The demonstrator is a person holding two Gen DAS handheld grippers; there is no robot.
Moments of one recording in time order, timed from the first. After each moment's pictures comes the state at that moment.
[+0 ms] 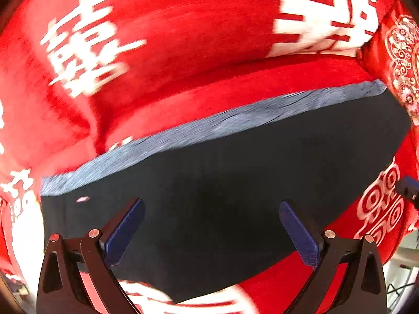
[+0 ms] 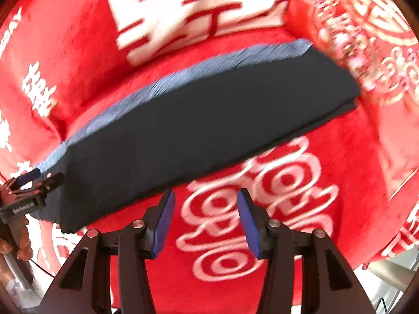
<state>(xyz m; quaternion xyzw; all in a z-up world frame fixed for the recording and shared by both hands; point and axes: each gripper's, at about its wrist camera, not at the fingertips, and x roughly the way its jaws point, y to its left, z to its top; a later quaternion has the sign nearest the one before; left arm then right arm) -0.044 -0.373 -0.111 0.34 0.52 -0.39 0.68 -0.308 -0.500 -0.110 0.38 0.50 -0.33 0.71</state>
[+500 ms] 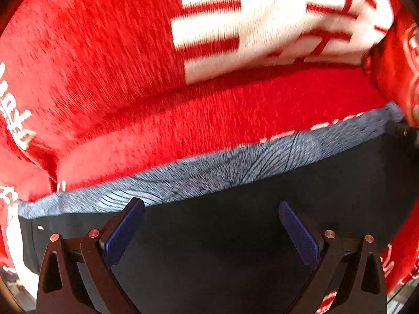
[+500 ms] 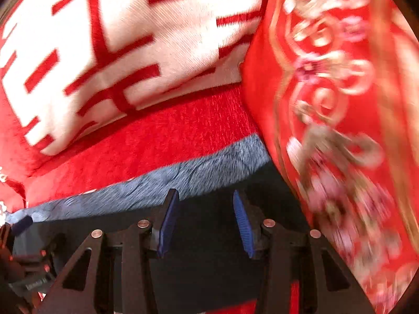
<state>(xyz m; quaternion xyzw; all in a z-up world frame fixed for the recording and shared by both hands) -0.095 -0.513 -0.171 0.34 0.53 -0.35 0.69 -0.294 -0.698 -0.153 0.33 0.51 -0.37 0.70</state>
